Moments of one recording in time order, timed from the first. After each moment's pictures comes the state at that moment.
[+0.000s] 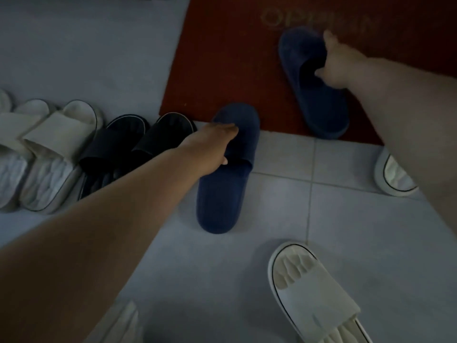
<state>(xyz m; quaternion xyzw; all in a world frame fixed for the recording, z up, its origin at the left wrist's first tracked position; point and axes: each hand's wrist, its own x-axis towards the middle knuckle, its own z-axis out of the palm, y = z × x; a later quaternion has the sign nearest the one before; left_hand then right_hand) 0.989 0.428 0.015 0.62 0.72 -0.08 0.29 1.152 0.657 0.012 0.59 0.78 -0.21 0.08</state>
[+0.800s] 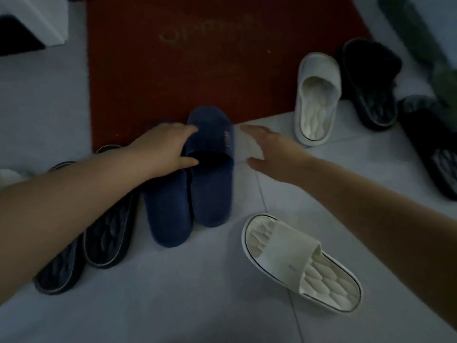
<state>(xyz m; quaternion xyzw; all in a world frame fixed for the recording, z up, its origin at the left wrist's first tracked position) 1.021 0.447 0.053 0.74 0.61 -0.13 0.24 1.247 0.456 0.039 0.53 0.79 -0.31 0.01</state>
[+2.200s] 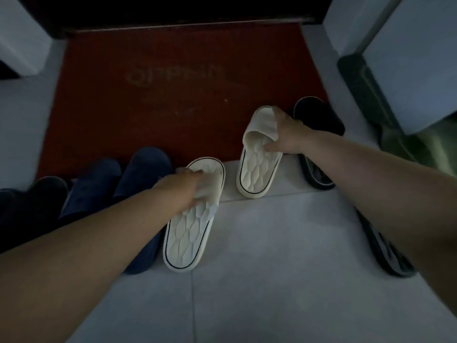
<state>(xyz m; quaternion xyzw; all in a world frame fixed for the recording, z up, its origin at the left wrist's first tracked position) 1.188 0.501 0.033 0.63 0.68 -0.21 0.31 1.402 0.644 0.028 0.58 0.76 -0.27 0.13</state>
